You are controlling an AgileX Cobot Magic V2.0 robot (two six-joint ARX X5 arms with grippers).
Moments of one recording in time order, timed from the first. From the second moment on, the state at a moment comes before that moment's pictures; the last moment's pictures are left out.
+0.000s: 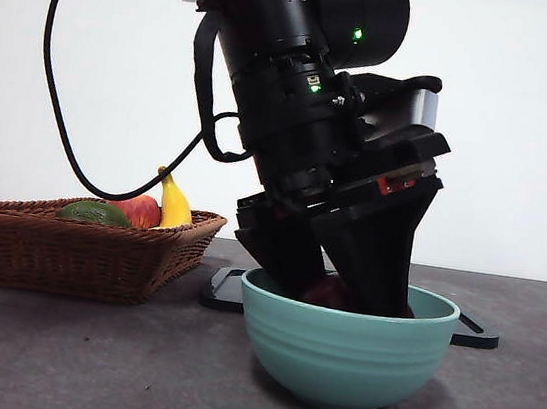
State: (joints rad) left arm -0.92 1.87 1.32 -0.62 0.23 0.13; right arm 0.25 0.81 1.01 -1.03 -0.57 -0.08
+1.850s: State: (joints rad) left arm -0.28 1.20 1.53 -0.96 0.36 0.10; right arm 0.25 0.81 1.01 -1.03 -0.57 -0.08
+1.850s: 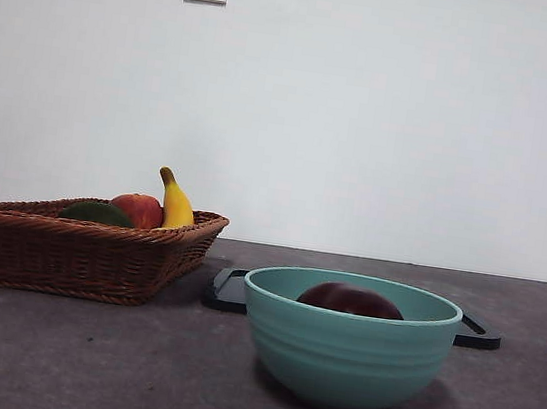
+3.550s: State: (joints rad) left arm -0.30 0.96 0.96 -1.07 0.71 0.14; right arm 0.36 1.10 1.01 -0.99 -0.42 -0.04
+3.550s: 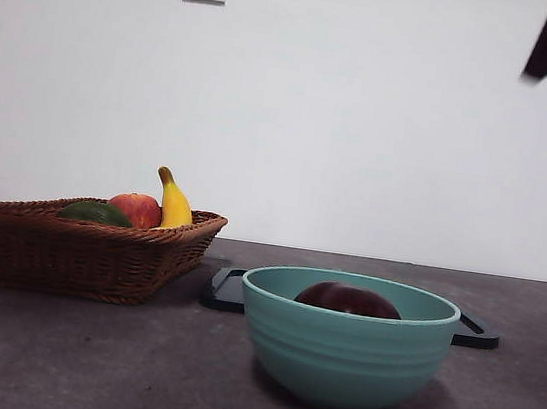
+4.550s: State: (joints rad) left arm -0.30 0.96 0.96 -1.07 0.71 0.14; right arm 0.51 1.53 0.90 -0.56 -0.32 0.01
